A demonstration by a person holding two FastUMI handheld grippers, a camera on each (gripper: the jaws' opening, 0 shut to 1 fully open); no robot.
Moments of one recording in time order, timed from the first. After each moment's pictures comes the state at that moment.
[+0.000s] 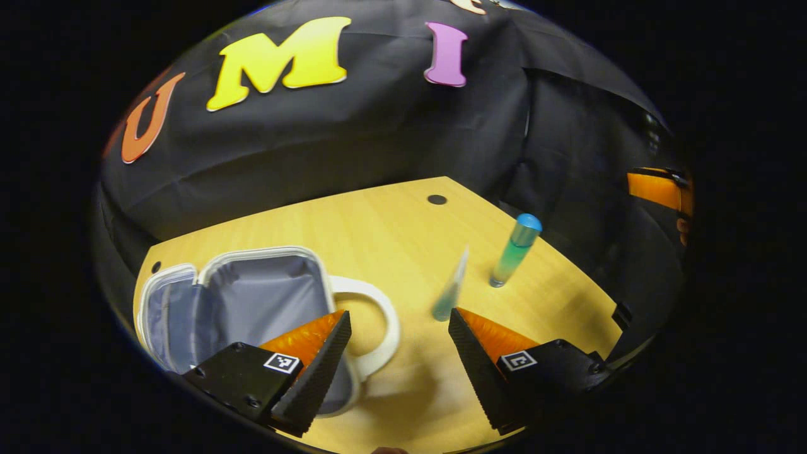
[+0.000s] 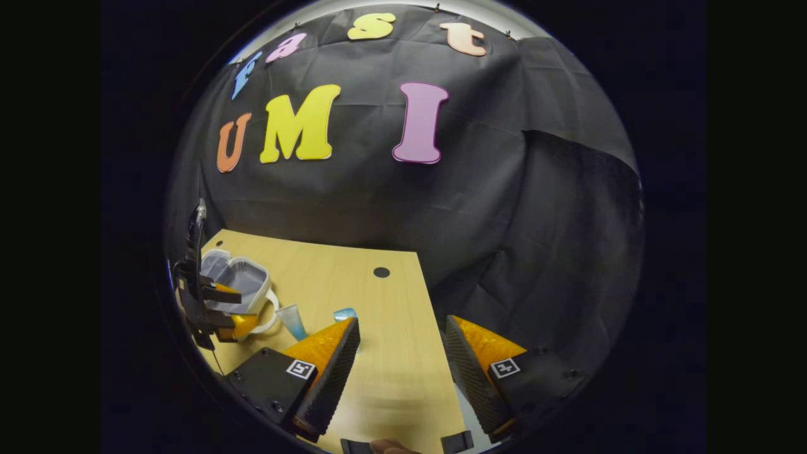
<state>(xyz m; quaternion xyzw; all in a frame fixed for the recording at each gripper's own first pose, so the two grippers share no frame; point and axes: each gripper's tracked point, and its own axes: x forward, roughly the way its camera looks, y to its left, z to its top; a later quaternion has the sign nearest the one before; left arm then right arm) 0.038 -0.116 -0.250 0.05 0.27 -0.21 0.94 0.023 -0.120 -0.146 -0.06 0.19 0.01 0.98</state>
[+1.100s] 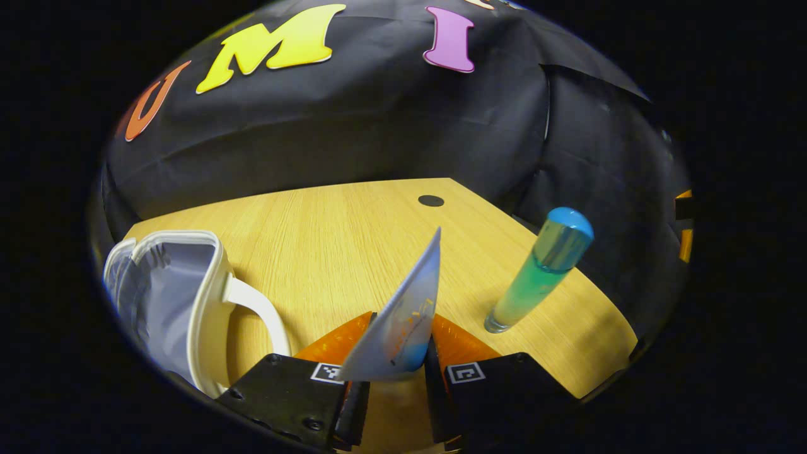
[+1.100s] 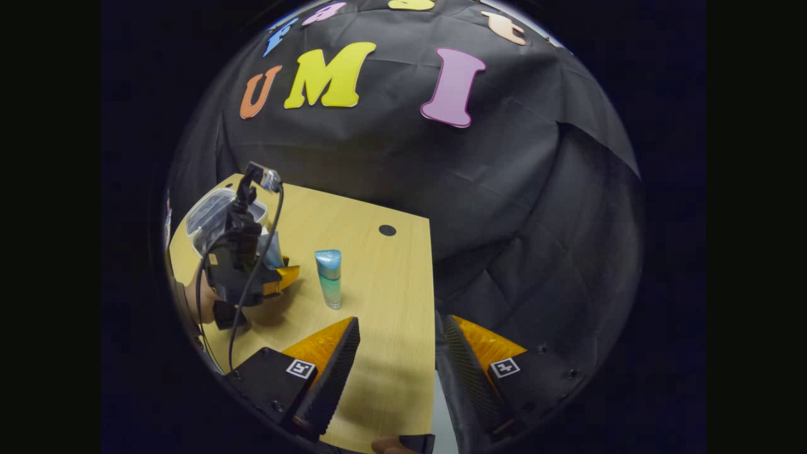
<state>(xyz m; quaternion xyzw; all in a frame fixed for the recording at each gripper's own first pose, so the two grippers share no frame) 0.109 -0.192 -0.303 0.02 0.24 -0.16 0.96 0.041 -0.142 -0.218 -0.15 0.25 0.06 0.96</state>
